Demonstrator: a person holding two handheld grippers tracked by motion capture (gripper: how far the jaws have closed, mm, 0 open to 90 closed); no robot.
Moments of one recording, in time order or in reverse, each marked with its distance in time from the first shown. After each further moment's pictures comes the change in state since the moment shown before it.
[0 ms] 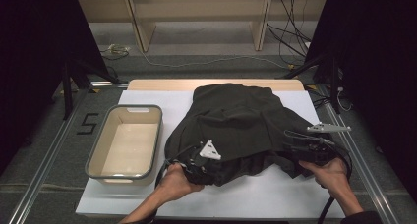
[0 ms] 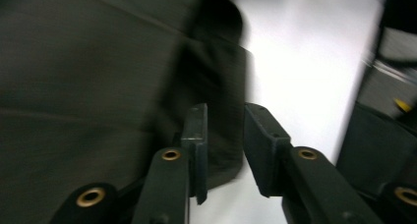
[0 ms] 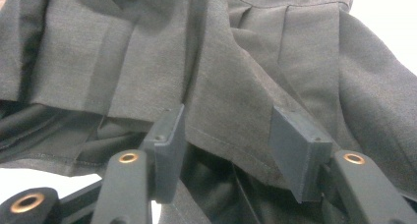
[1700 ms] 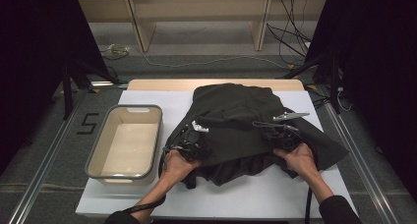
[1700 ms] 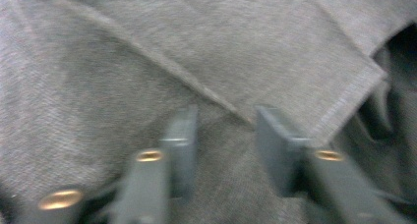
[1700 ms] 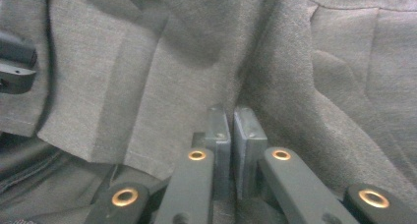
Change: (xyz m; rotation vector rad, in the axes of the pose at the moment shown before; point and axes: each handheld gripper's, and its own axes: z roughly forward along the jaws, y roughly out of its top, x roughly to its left) left arm 0.058 0.002 0.043 0.056 0.255 -0.327; right arm 0.031 0.035 0.071 0.100 0.051 -0.038
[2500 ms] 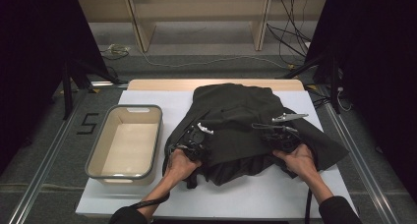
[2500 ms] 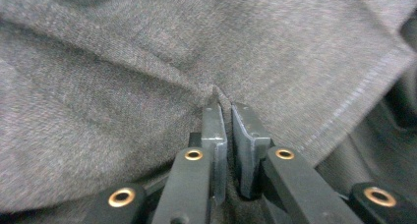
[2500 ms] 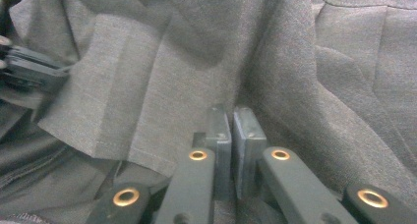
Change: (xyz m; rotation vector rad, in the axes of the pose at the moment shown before) left arm -0.001 0.000 0.011 0.070 -0.033 0.078; right arm 0.002 -0.002 0.000 0.002 0.005 -0.015
